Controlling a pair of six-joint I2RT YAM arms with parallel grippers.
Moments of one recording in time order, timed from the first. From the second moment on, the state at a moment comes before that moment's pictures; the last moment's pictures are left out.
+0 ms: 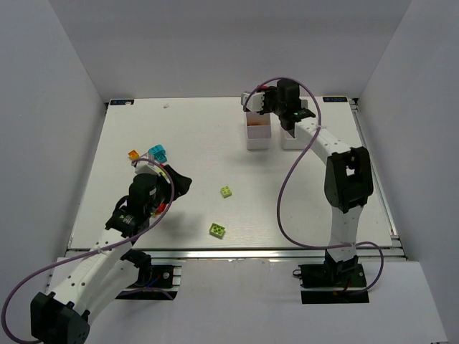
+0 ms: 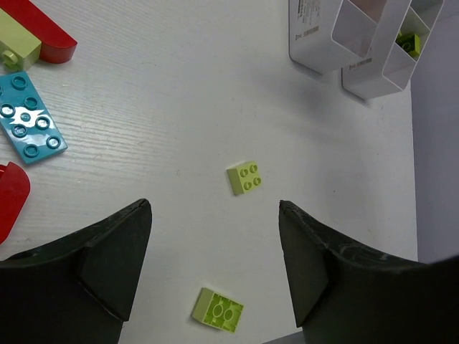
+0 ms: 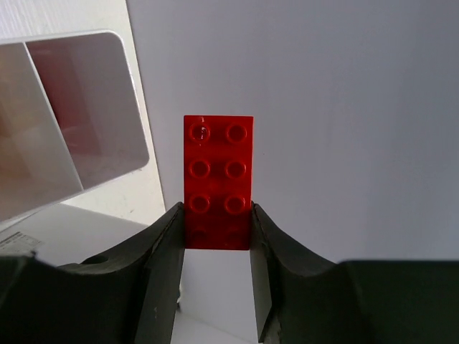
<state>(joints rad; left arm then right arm) -0.41 0.73 0.50 -0.21 -0.09 -0.77 0.38 1.98 1.66 -0.01 -0.10 -1.36</state>
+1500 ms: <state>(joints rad) -0.41 0.78 0.48 -0.13 -0.03 -0.77 0.34 2.20 2.01 -0.49 -0.22 -1.52</state>
